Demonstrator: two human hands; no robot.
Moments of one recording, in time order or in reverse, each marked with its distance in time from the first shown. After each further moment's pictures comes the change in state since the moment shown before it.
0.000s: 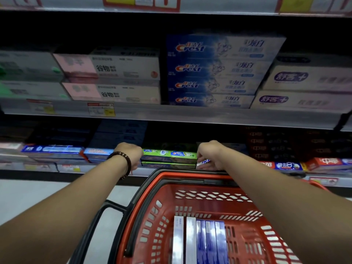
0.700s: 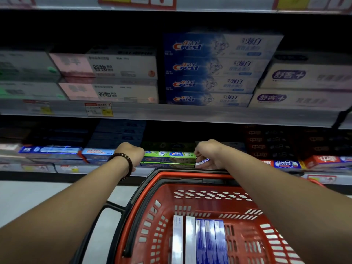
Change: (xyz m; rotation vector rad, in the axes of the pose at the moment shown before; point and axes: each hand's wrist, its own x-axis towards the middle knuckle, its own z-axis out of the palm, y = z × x) left_hand -0.004 -0.005 0.005 0.060 0.015 0.040; right_hand 0.001 0.002 -0.002 -0.021 -0.032 -0.031
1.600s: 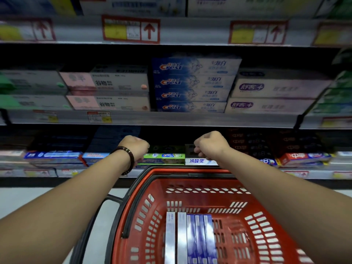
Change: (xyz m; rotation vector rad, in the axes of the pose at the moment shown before) left_hand -0.080 0.054 -0.012 -0.062 -0.065 0.127; right_hand -0.077 -0.002 -0.043 0.000 0.203 -0.285
